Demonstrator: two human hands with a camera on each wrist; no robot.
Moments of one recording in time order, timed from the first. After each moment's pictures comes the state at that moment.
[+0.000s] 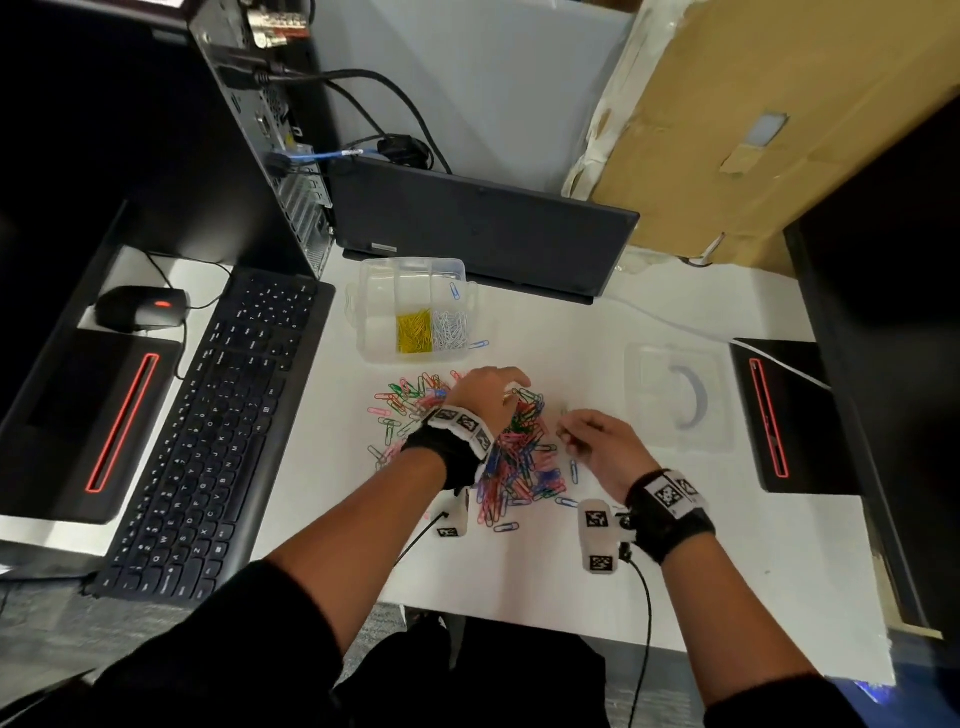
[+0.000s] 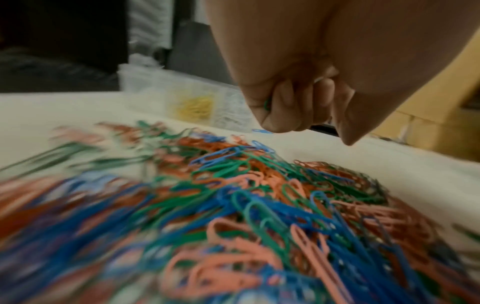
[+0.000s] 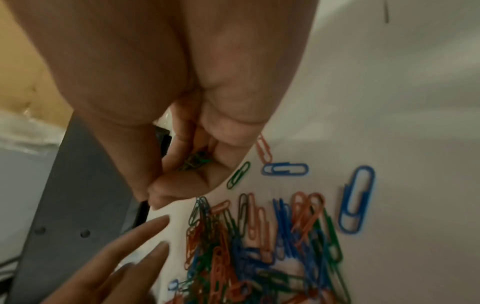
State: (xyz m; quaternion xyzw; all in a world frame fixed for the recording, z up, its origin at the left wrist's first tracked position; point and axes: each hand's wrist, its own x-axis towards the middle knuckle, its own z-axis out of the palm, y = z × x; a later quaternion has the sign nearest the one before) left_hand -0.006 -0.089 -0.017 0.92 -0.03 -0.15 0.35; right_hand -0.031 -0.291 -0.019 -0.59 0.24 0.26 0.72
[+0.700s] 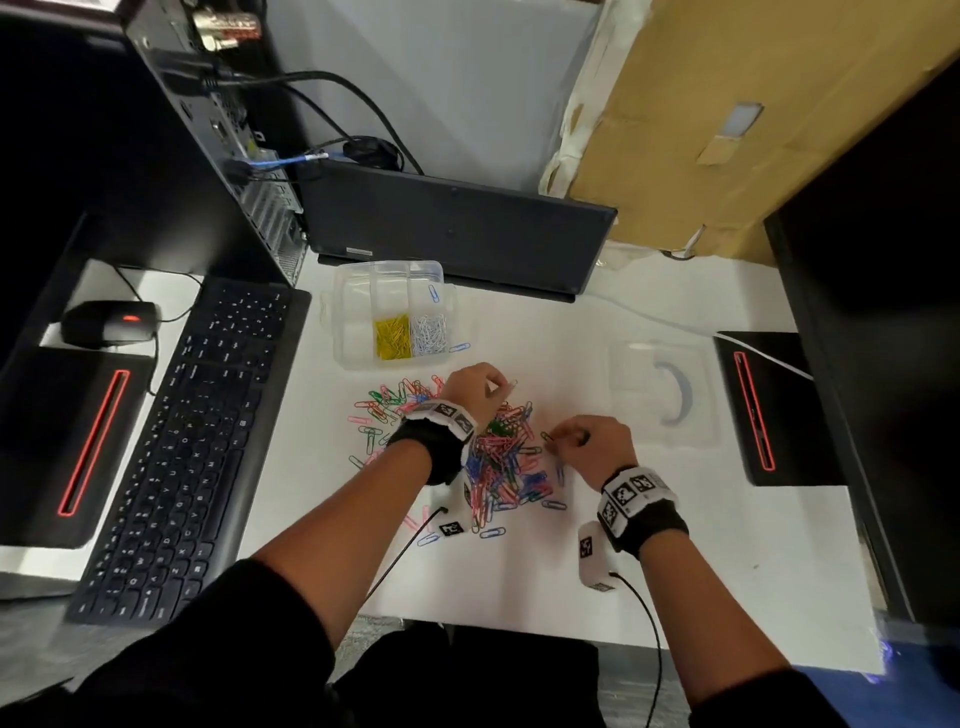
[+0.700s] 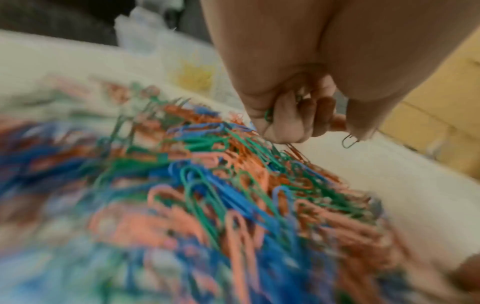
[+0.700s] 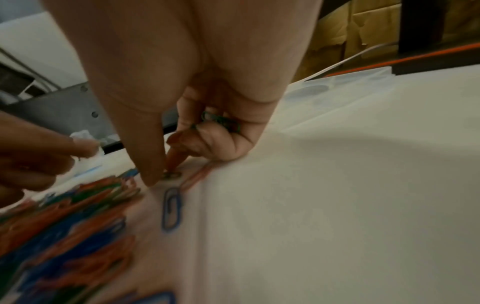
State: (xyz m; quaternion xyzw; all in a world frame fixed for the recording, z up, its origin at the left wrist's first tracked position) left_hand 0.008 -0.099 -0.028 0.89 0.07 -0.18 0.42; right_hand -0.029 -0.303 -0.029 -0.90 0.10 0.20 0.37
